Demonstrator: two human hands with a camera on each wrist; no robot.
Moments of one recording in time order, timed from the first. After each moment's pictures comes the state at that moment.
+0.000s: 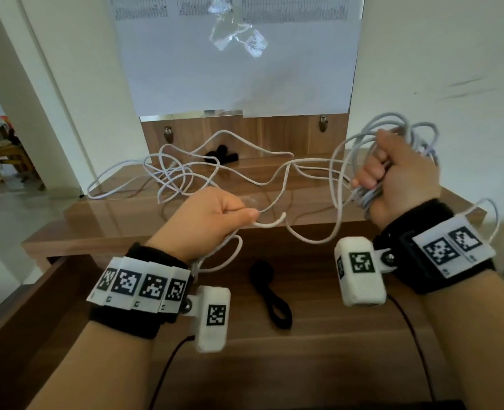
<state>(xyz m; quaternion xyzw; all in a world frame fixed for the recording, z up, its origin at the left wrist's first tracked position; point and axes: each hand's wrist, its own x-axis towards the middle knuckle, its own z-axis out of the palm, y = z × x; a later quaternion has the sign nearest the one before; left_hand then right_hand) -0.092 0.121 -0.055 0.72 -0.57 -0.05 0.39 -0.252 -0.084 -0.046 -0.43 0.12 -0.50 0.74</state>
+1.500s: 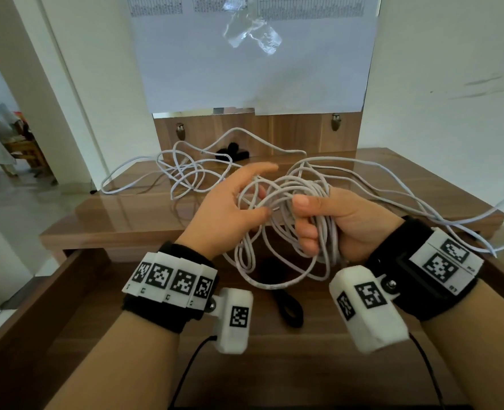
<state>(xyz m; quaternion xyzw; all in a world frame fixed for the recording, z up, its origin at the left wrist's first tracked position) -0.091 0.110 -0.065 0.67 -0.55 -0.04 0.50 -0.234 -0.033 -0.058 -0.61 -0.01 -0.03 0.79</state>
